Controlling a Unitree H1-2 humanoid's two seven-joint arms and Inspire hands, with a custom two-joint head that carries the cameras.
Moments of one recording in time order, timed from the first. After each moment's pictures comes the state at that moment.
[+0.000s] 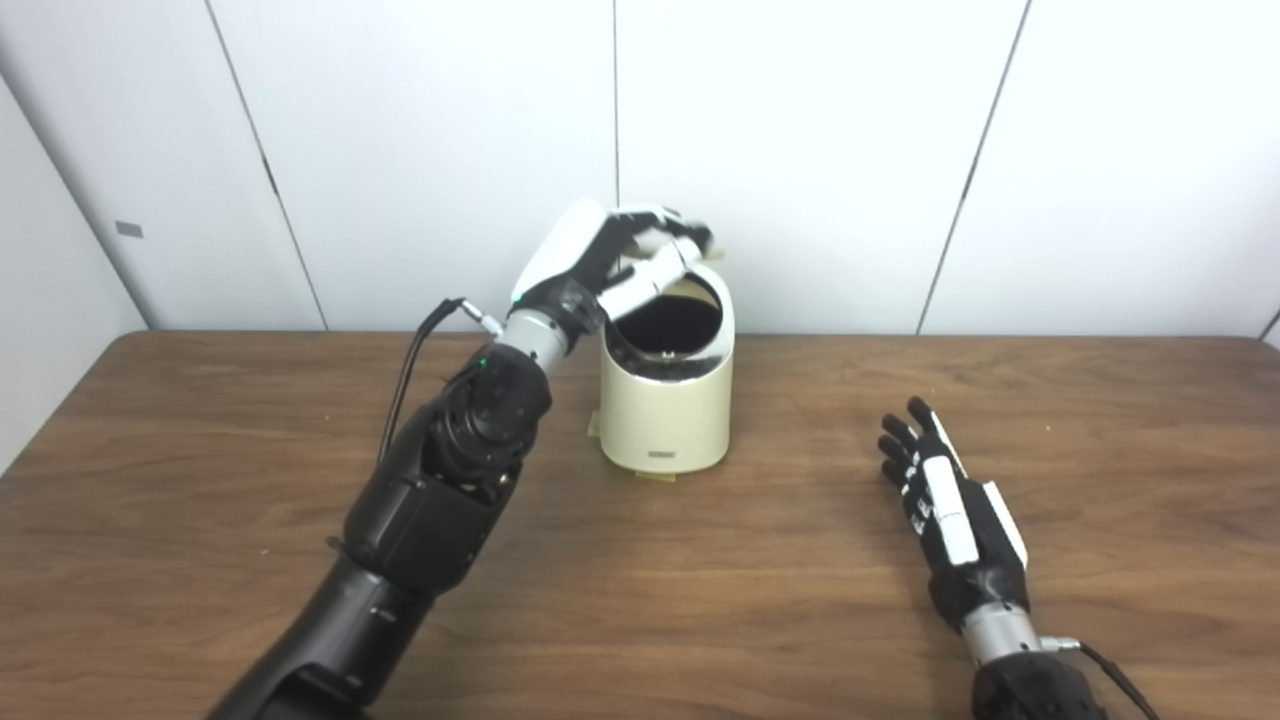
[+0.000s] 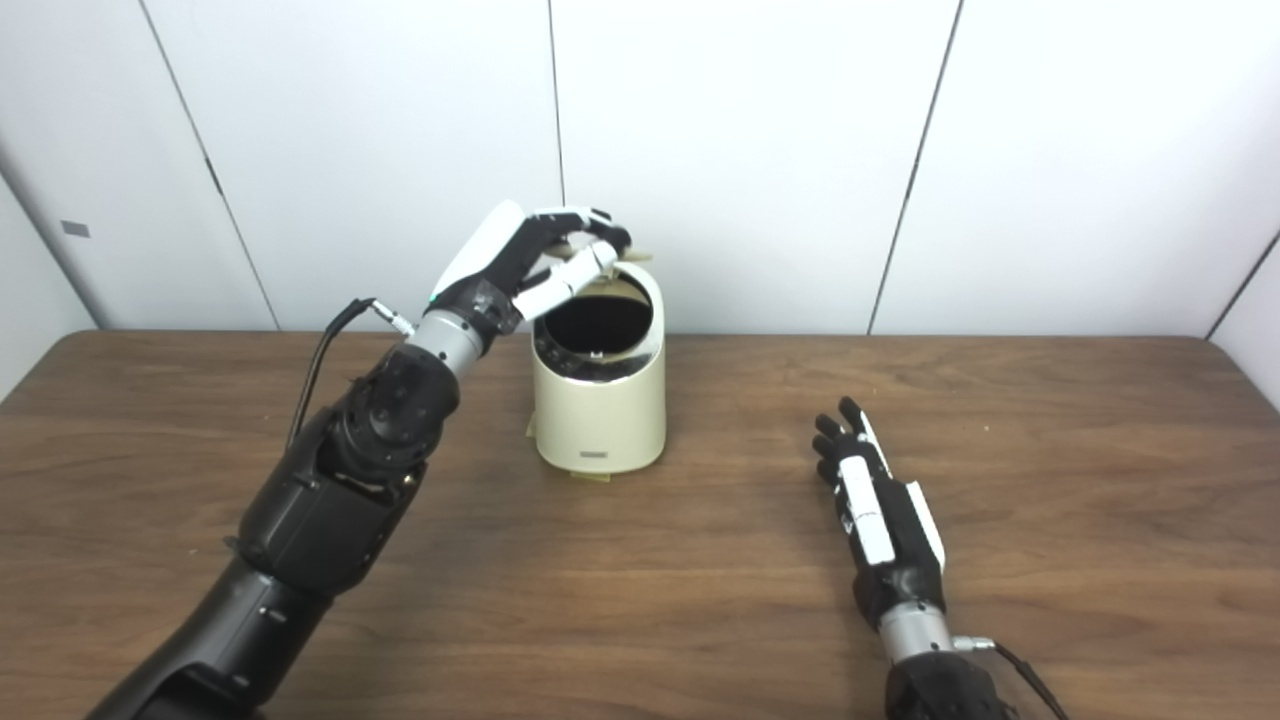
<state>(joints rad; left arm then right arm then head) -0.71 0.26 -0.40 0.09 0.54 0.24 -0.14 -0.13 -0.04 -0.08 0.06 0.11 0.07 0.04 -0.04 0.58</state>
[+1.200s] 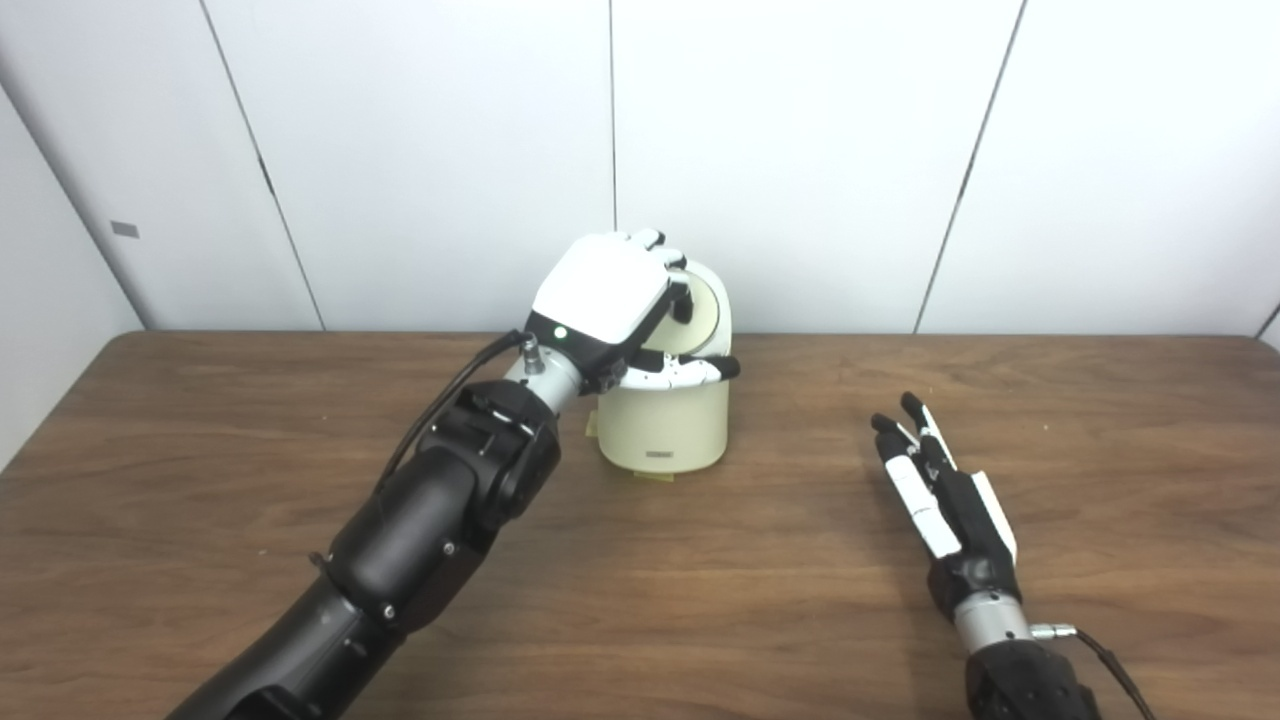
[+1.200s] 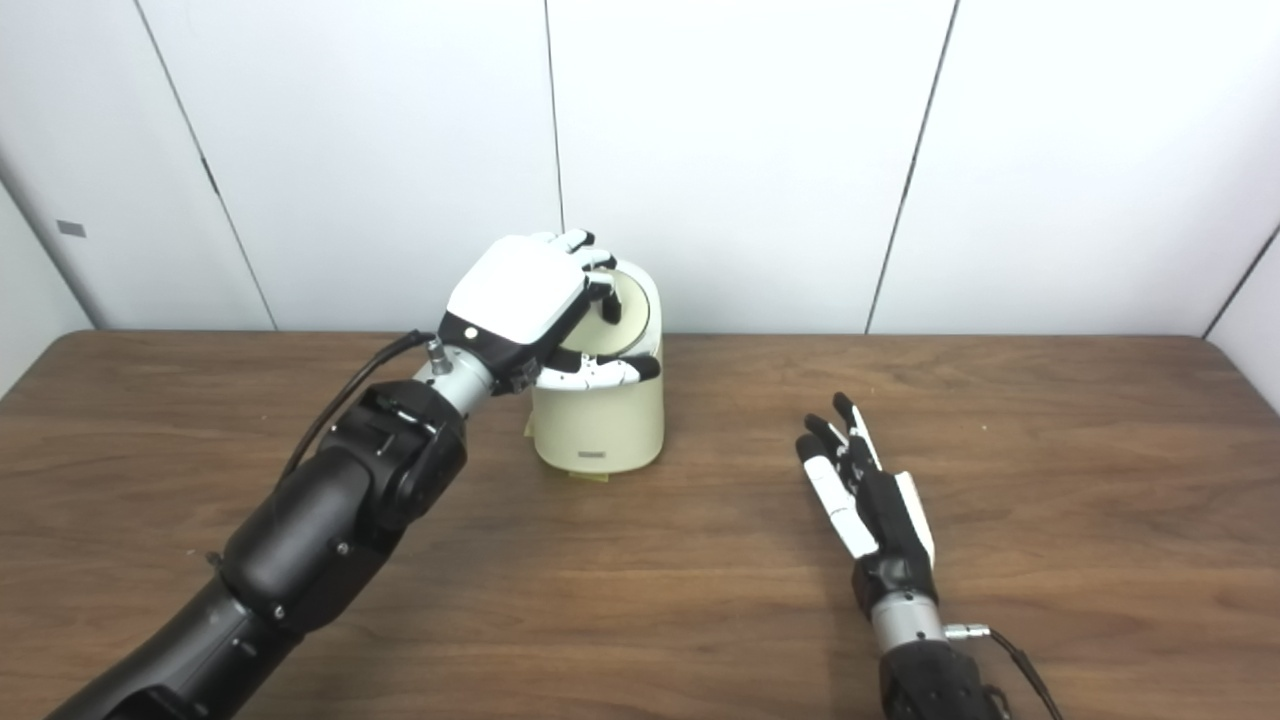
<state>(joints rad) -0.69 0.28 -0.51 0.05 1.13 0.15 -0.23 -0.13 -0.07 -0.03 0.01 -0.02 0.13 -0.03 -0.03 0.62</state>
